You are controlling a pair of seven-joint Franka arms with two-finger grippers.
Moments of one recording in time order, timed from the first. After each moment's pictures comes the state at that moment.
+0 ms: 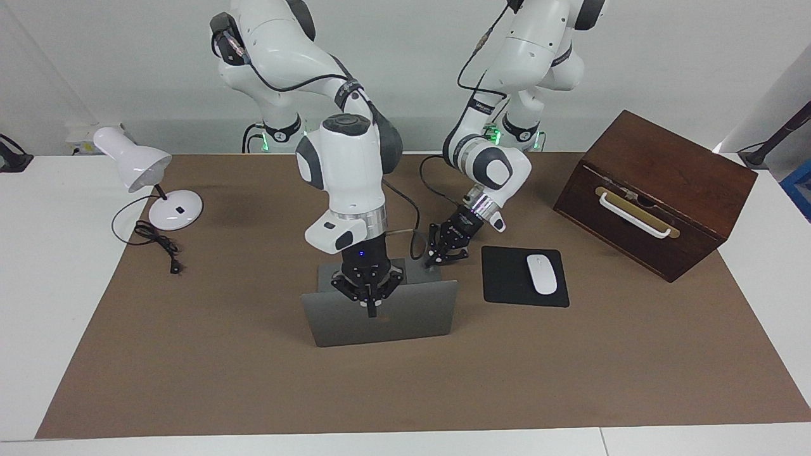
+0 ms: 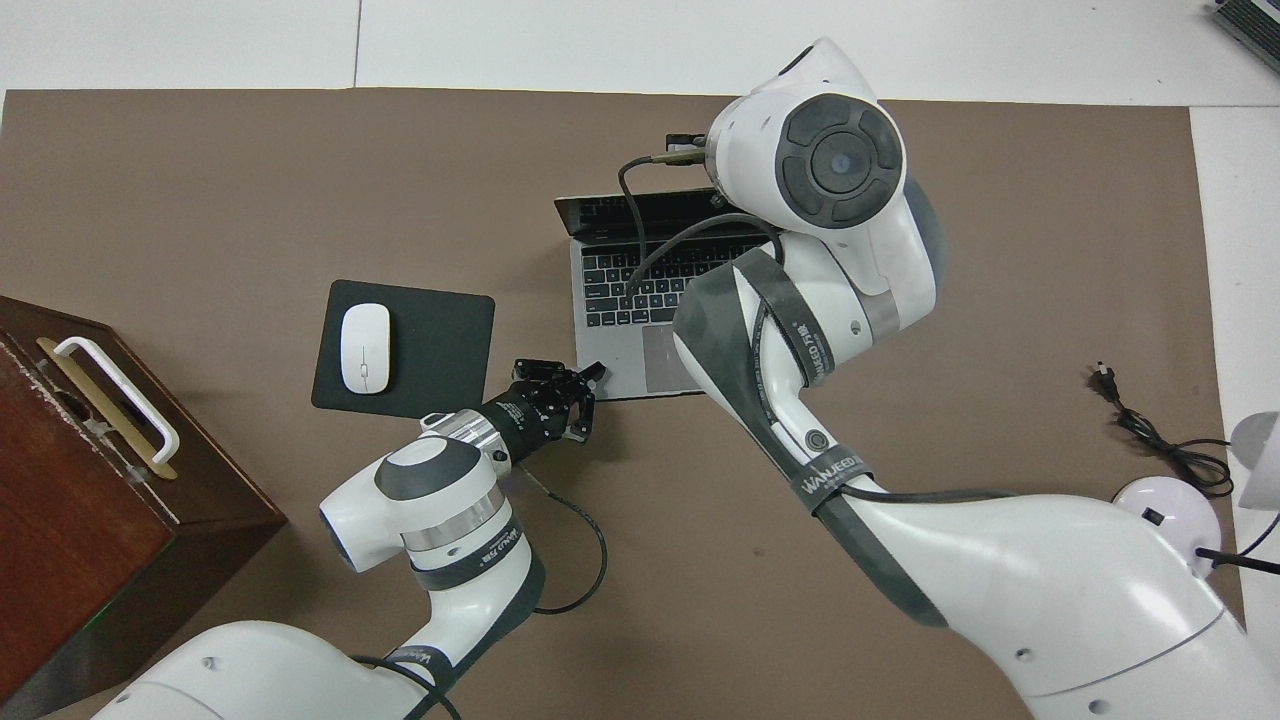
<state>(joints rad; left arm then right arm) -0.49 0.31 -0.11 -2.18 -2.38 2.72 -0.68 0.38 0.57 0.05 -1.29 -0.22 2.30 0.53</state>
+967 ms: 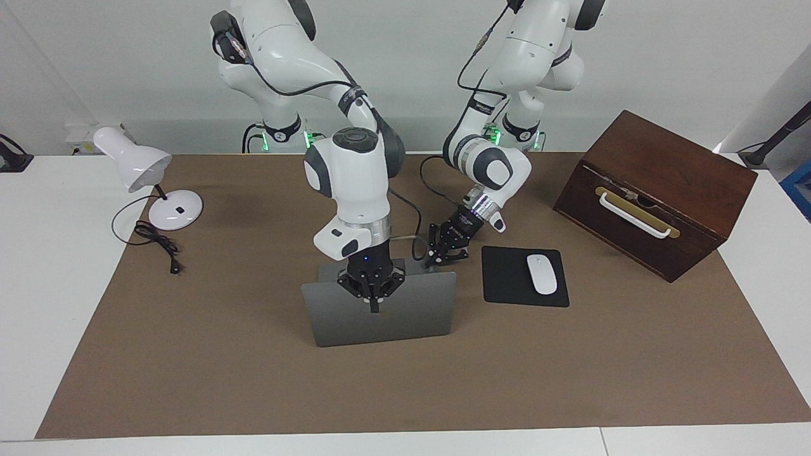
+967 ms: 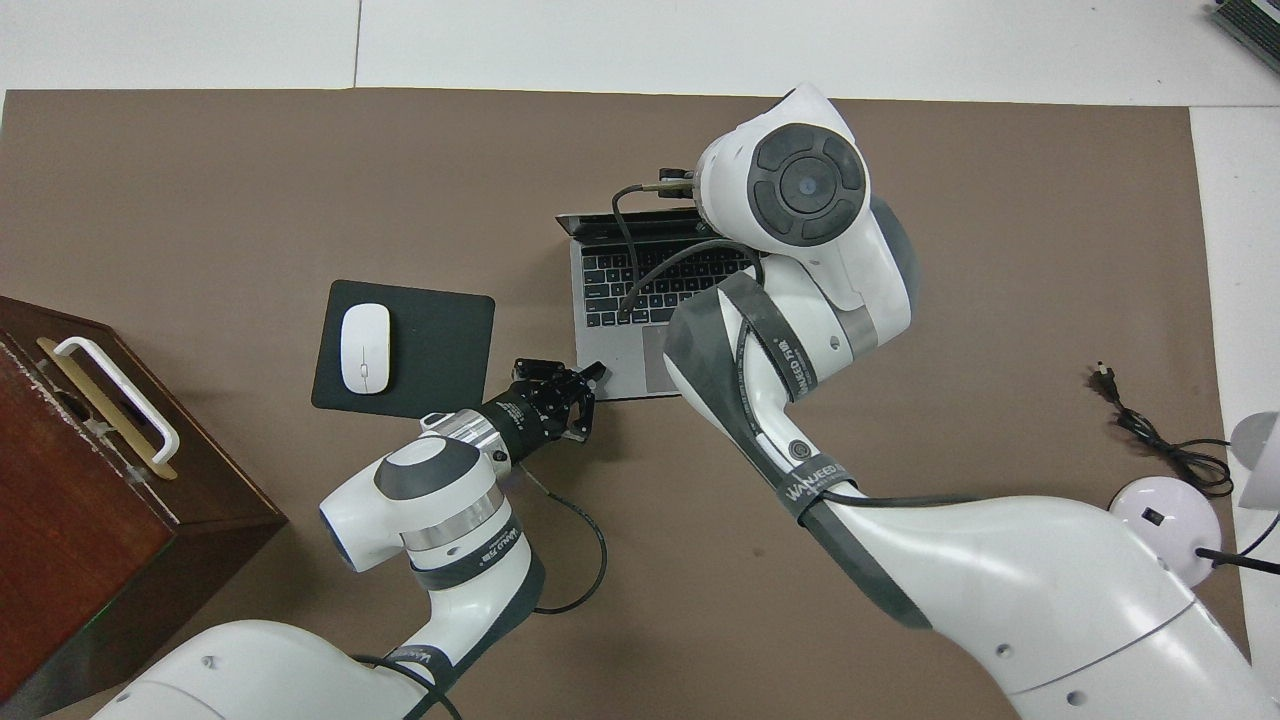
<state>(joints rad) -0.49 0.31 -0.11 -2.18 -2.39 2.72 -0.66 0.39 0.55 0.06 -1.38 -0.22 2.29 0.59</state>
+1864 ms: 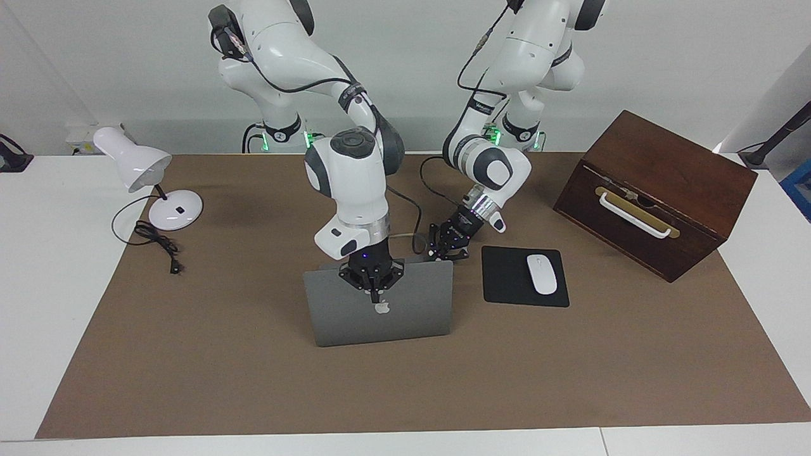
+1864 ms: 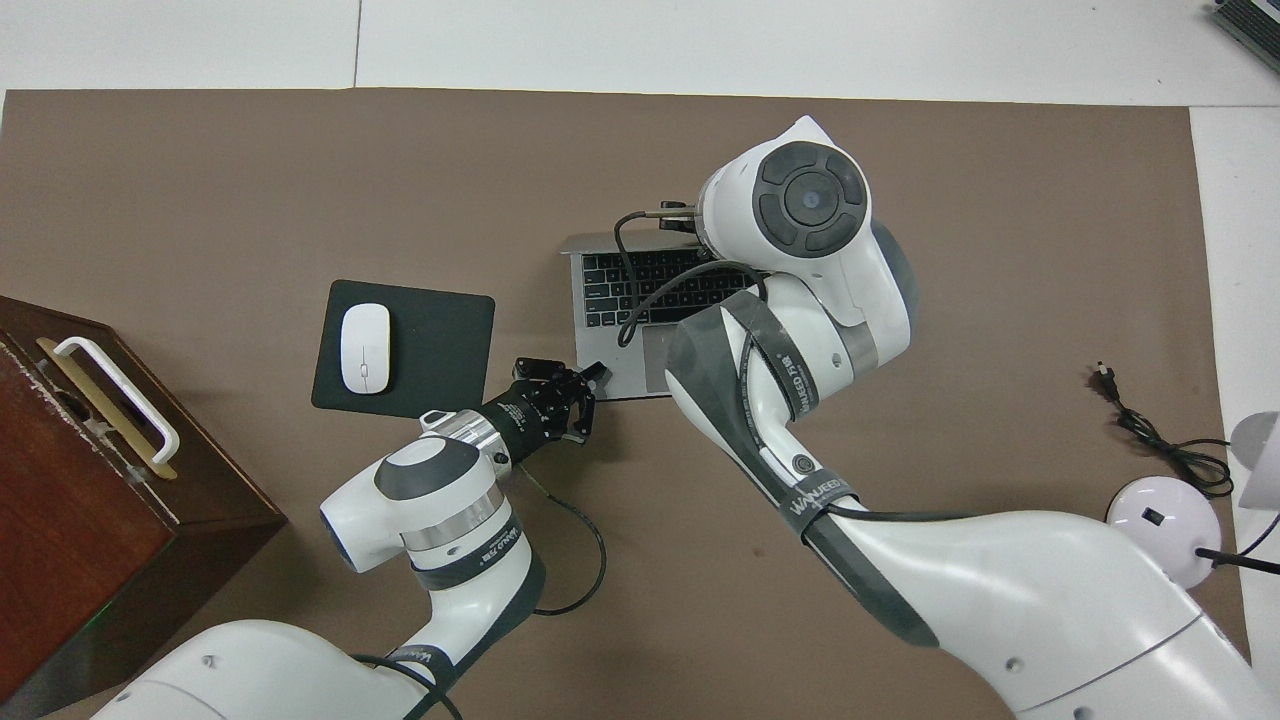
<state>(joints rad) -0.49 0.31 -0.11 -2.18 -2.39 2.72 -0.61 0.39 0.52 0.06 -1.45 -0.14 2.26 0.60</state>
